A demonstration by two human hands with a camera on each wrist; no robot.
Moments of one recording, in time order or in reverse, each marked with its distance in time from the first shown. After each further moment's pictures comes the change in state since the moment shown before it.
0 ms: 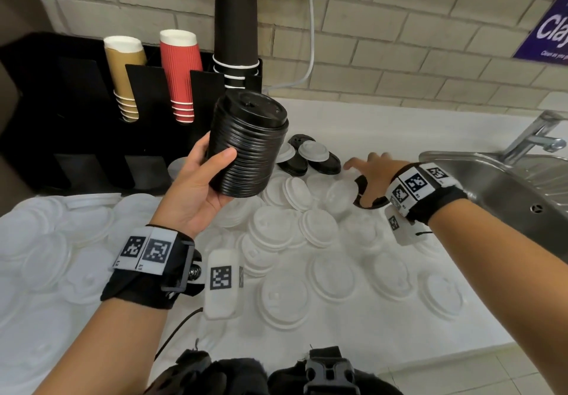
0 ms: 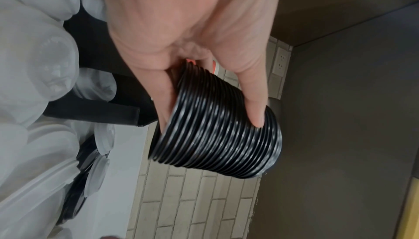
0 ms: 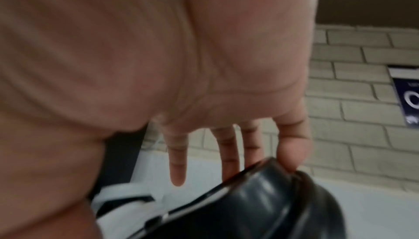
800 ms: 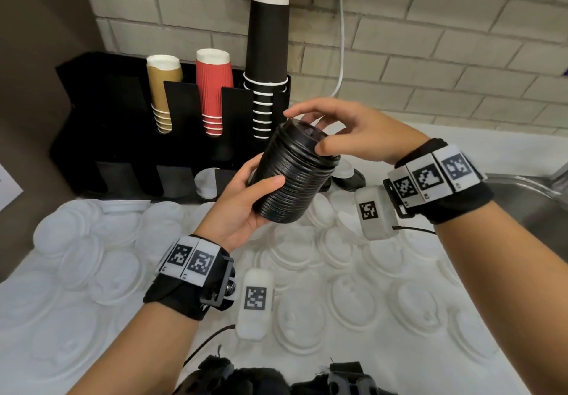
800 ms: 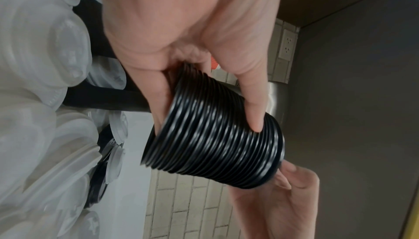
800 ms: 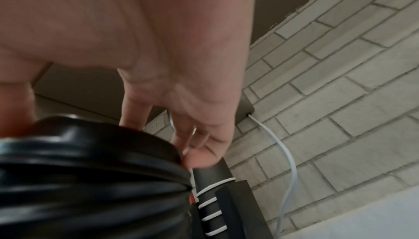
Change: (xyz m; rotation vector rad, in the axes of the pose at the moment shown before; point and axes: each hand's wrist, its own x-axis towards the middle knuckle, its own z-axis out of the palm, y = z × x) left_hand 0.009 -0.018 0.010 0.044 -0.013 -0.102; right_hand -0.063 -0.073 -0.109 0.908 0.231 -0.826
